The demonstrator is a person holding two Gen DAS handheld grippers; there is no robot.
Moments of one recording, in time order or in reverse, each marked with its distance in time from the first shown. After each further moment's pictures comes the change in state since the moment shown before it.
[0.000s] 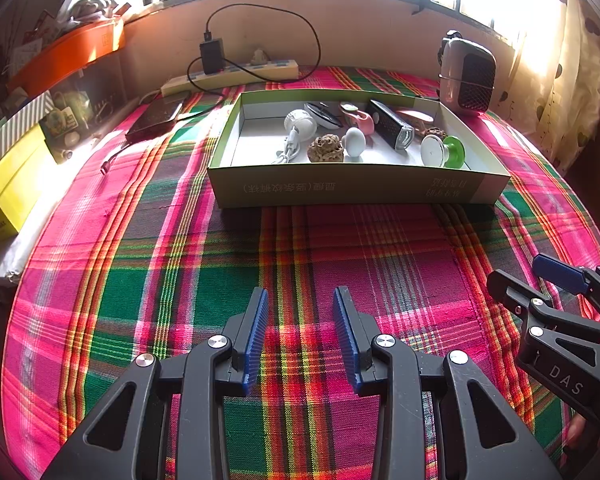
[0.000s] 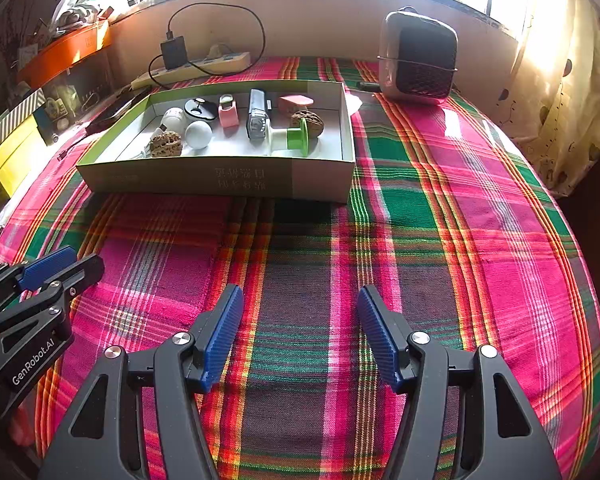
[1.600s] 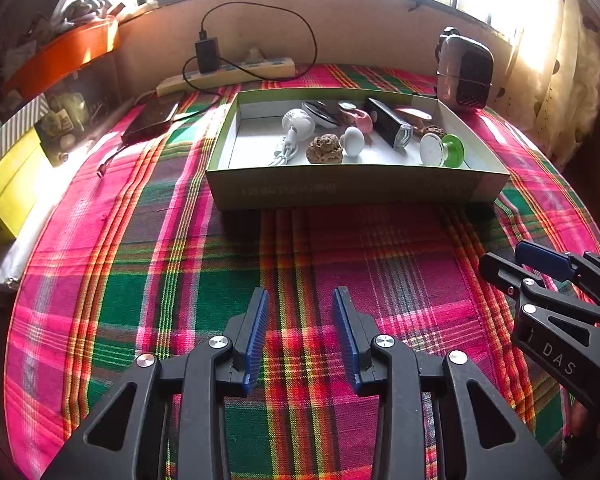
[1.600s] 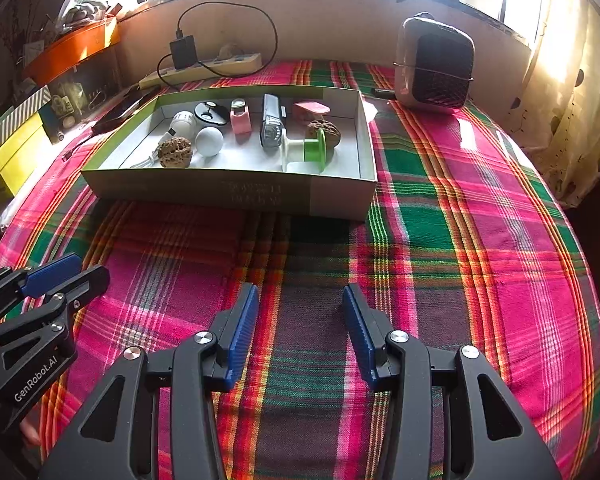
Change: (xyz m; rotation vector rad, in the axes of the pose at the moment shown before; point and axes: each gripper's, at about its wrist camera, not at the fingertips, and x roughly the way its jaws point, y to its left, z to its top) left arm 0.002 -0.001 0.002 0.018 0.007 -0.004; right arm 0.005 0.007 0.009 -0.026 -0.003 0.021
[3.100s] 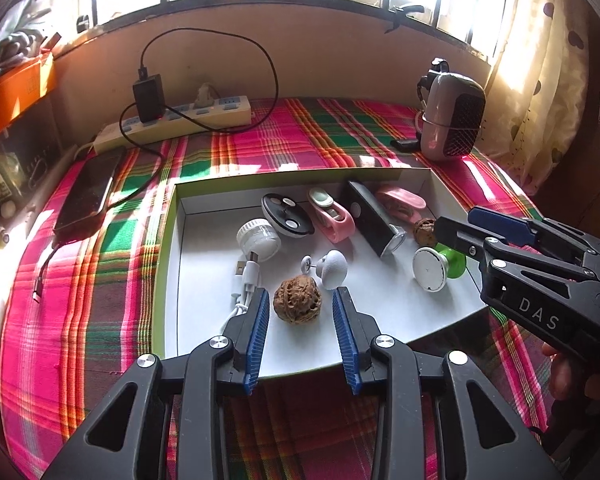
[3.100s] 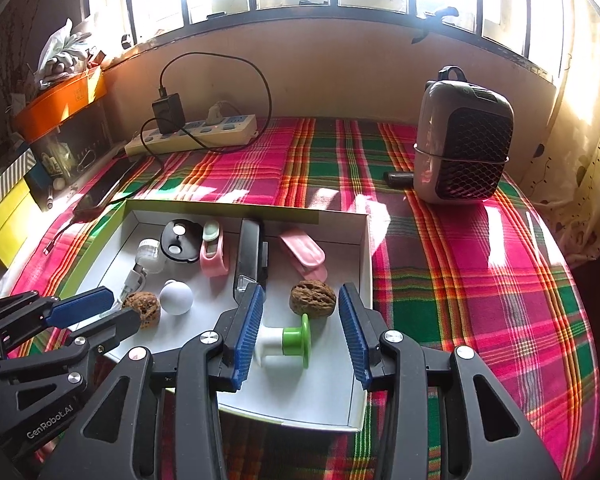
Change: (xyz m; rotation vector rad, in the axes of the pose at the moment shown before) left arm 0.040 0.001 0.097 0.056 -0.047 -0.155; right arm 0.032 -0.020 0.104 0.002 -0.122 0.058
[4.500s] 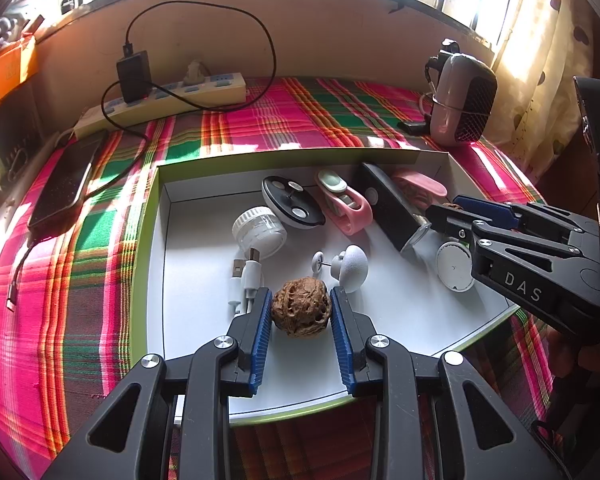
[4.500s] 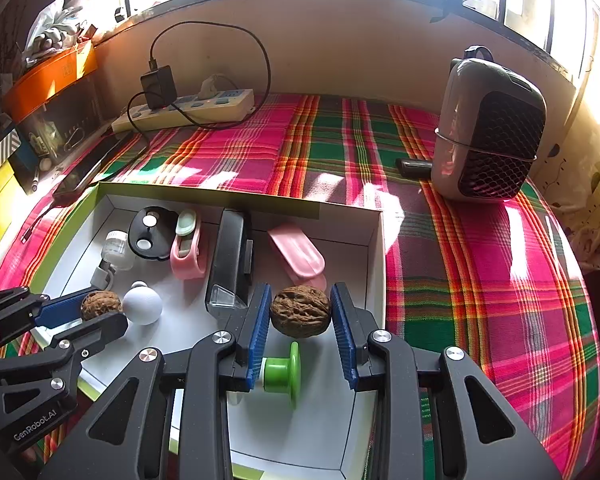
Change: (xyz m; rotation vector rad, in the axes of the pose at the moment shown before) left arm 0.033 0.009 0.005 0.003 0.063 -0.036; right arm 0.042 -0.004 0.008 -0.041 0.076 -0.008
